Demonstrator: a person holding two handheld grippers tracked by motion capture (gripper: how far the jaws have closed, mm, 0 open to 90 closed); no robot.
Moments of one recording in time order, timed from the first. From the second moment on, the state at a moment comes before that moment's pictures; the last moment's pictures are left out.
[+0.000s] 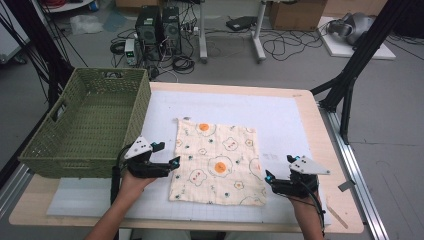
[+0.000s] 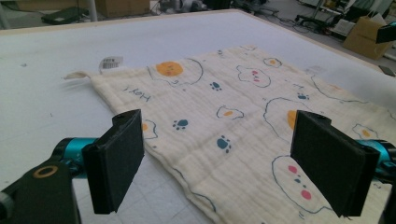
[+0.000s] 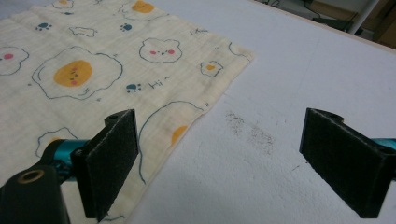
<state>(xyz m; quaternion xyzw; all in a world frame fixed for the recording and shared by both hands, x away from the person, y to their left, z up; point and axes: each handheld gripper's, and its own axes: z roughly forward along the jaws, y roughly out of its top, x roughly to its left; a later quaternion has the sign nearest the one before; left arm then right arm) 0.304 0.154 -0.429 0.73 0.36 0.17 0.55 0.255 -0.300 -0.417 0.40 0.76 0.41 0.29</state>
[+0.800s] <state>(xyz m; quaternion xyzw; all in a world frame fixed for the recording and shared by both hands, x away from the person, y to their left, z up) 0.307 0.157 -0.430 0.74 0.36 0.17 0.55 0.253 -0.302 -0.416 0.41 0.76 0.42 0.28</state>
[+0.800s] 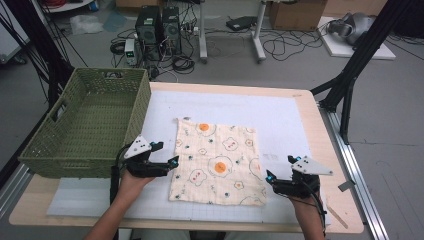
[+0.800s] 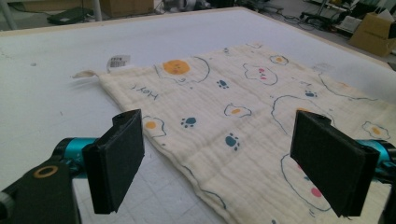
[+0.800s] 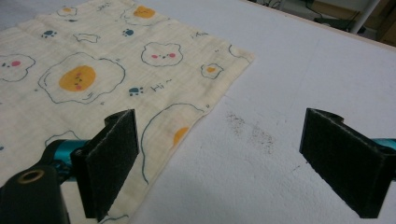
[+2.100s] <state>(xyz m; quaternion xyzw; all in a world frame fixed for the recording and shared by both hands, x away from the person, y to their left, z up) 0.391 0.124 -0.429 0.74 0.44 0.16 0.49 0.254 -0.310 -0.423 0.42 0.76 0.42 0.26</state>
